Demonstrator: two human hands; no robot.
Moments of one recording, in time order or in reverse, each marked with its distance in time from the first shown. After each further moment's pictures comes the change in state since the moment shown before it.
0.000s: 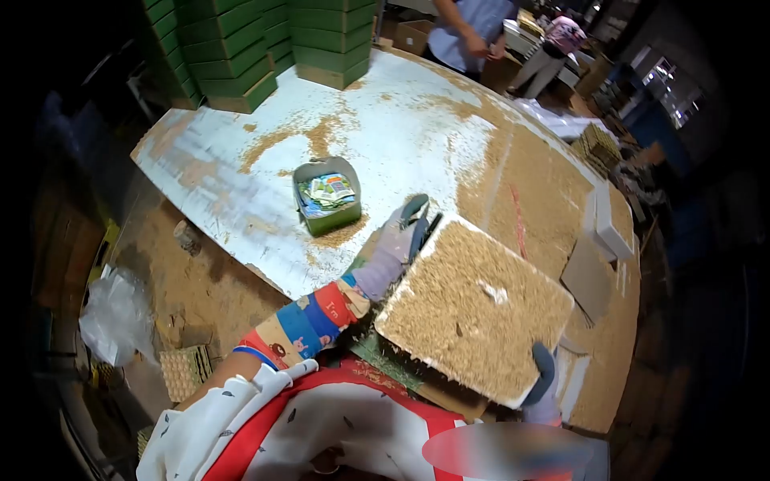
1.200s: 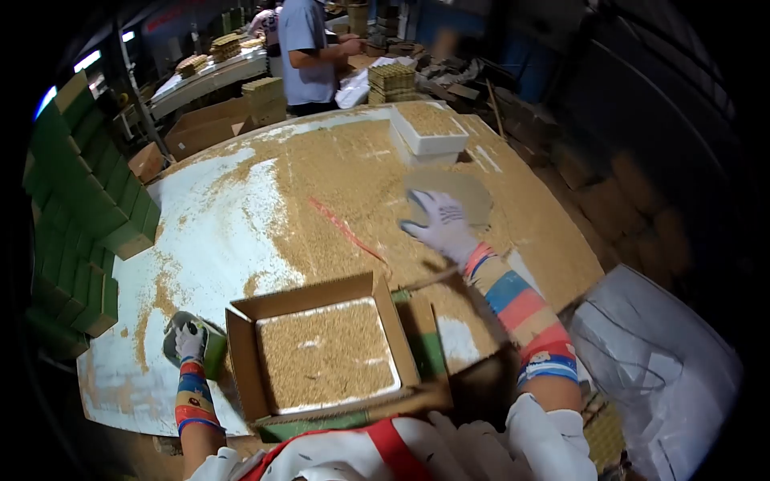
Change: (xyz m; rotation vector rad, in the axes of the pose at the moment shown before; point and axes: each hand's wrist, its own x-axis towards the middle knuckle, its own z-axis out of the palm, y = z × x) left_hand 0.132 -0.036 -0.188 1.887 0.013 -0.281; right_hand 0.120 -0.130 -0.166 -1.864 0.592 -0.719
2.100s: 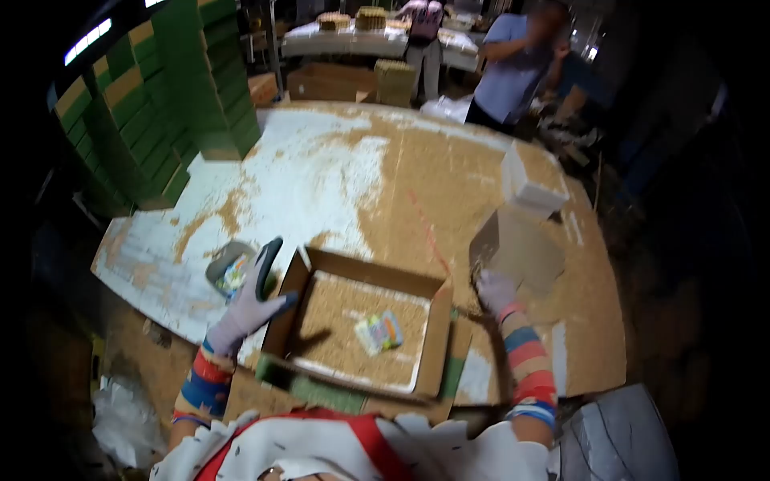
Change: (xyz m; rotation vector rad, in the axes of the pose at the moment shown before) left_hand -0.229 0.083 -0.191 -0.818 0.062 0.858; right_hand -0.039 0.092 0.136 -0.397 -0.339 -0.349
